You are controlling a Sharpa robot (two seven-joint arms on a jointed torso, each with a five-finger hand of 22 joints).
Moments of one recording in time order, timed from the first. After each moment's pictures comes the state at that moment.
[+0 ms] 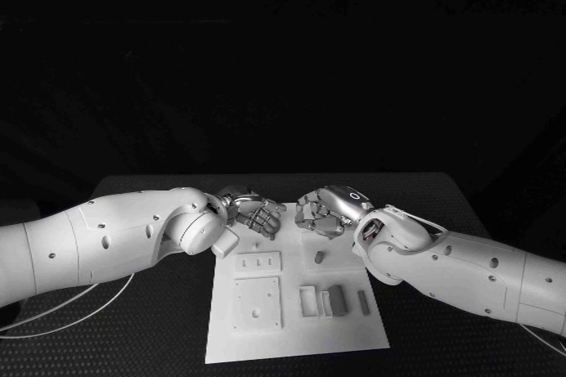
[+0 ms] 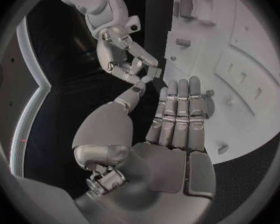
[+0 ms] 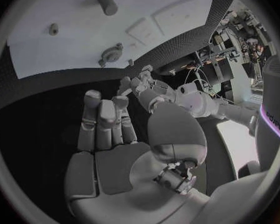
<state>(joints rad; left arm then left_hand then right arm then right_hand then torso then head) 1.35 -0.70 -0.24 1.41 -0.30 -0.23 -0.16 0.95 -0.06 0.46 -0.18 0.05 0.89 0.15 0.37 0.43 1.21 0.10 0.12 0.24 1.04 0.09 0.27 0.84 0.05 1.01 -0.01 0.21 0.78 1.13 -0.63 -0.08 1.41 -1.53 -0.51 -0.09 1.01 0.02 0.54 -0.29 0.04 0.96 0.04 0.15 0.86 1.04 -0.03 1.10 0.98 1.20 -0.13 1.35 1.06 0.26 1.06 -0.03 0.99 1.30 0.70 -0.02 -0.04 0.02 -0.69</state>
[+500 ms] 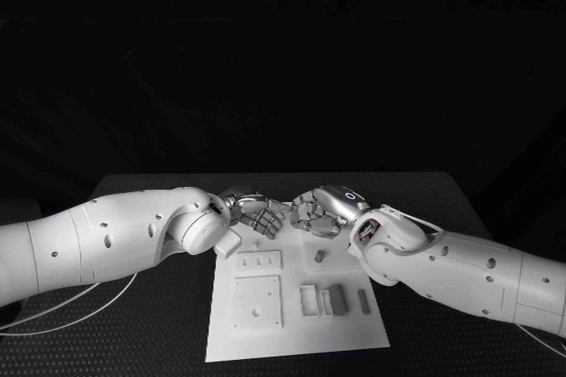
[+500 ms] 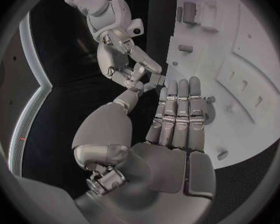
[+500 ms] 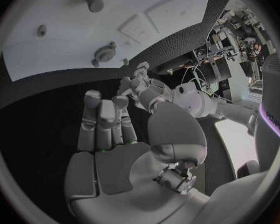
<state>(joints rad) 1.35 -0.69 -0.24 1.41 -0.28 -0.21 -0.16 0.94 -0.06 0.44 -0.18 0.05 0.89 0.15 0.36 0.43 1.21 0.10 0.12 0.24 1.04 0.09 0.26 0.84 0.05 1.00 -0.01 0.21 0.78 1.13 -0.62 -0.08 1.42 -1.53 -0.51 -0.10 1.00 0.01 0.54 -0.29 0.04 0.96 0.04 0.15 0.86 1.04 -0.03 1.10 0.97 1.20 -0.13 1.35 1.06 0.26 1.06 -0.03 0.99 1.30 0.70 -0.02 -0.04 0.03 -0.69</state>
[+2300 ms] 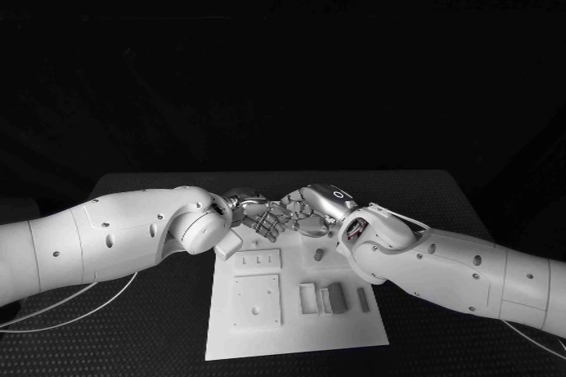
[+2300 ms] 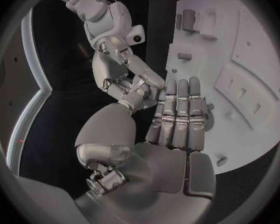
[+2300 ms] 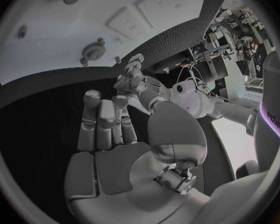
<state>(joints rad) 1.35 -0.69 -0.24 1.41 -0.30 -0.16 -0.17 1.00 0.03 0.47 -0.22 0.05 0.93 0.13 0.37 0.43 1.25 0.07 0.12 0.26 1.05 0.08 0.25 0.86 0.06 1.01 -0.01 0.19 0.79 1.13 -0.58 -0.08 1.42 -1.53 -0.52 -0.09 1.01 0.01 0.54 -0.29 0.04 0.97 0.04 0.14 0.87 1.04 -0.03 1.10 0.97 1.21 -0.13 1.35 1.06 0.25 1.06 -0.03 0.99 1.30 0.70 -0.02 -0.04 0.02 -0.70</state>
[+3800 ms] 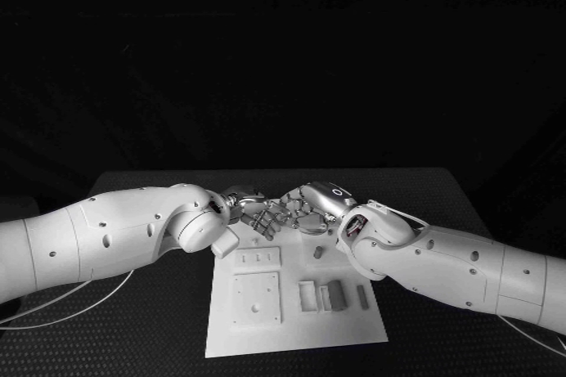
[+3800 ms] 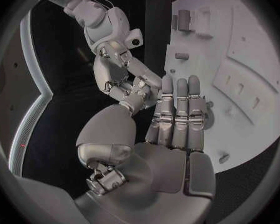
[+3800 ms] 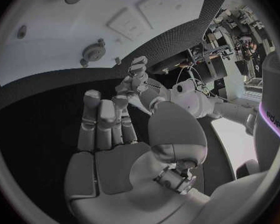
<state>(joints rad) 1.35 -0.70 -0.24 1.42 -0.35 -0.14 -0.17 0.98 0.07 0.53 -0.23 0.05 1.00 0.13 0.41 0.47 1.34 0.03 0.17 0.34 1.09 0.05 0.28 0.95 0.04 1.04 -0.05 0.21 0.84 1.13 -0.57 -0.08 1.40 -1.52 -0.51 -0.07 1.01 0.01 0.54 -0.29 0.04 0.98 0.04 0.14 0.86 1.05 -0.03 1.10 0.97 1.21 -0.13 1.35 1.05 0.25 1.06 -0.03 0.99 1.30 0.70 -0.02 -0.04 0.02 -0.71</state>
